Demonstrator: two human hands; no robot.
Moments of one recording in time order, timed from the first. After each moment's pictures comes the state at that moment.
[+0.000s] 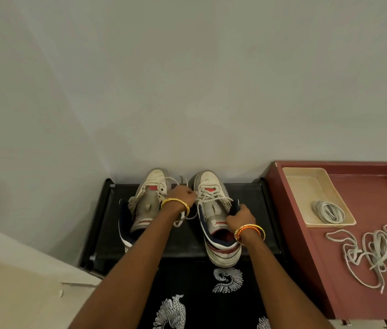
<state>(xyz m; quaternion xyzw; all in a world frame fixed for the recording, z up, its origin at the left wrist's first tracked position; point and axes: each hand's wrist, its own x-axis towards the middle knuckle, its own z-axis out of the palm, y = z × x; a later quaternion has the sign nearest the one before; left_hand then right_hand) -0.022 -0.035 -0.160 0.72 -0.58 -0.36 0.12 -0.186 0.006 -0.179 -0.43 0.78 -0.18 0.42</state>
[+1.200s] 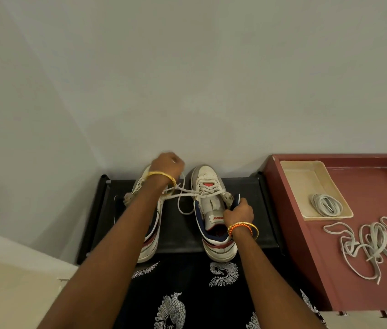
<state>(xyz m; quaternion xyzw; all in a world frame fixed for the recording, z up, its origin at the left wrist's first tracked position) 0.000 -0.063 -0.114 0.73 -0.55 -0.32 0.27 -0.175 0.007 -0.194 -0.39 0.81 -0.25 0.34</state>
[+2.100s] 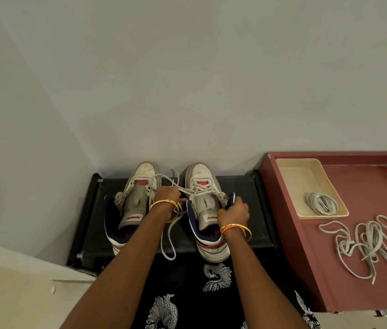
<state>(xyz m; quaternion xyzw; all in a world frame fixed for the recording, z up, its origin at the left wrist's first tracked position) -0.032 -0.037 -0.185 0.73 -0.24 -0.53 0.36 -0.176 0.005 -0.202 -0.39 0.82 -0.26 0.32</state>
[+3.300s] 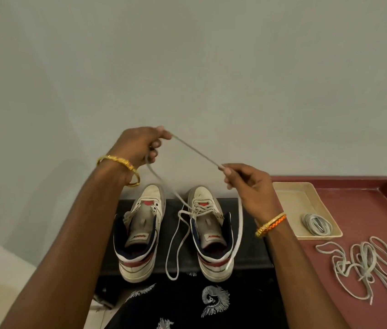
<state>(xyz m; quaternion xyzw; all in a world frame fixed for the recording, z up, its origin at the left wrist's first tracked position) 0.025 -0.016 0.033 0.56 -0.48 -0.48 0.47 -0.197 0.019 -0.037 -0.58 0.45 -0.54 0.41</state>
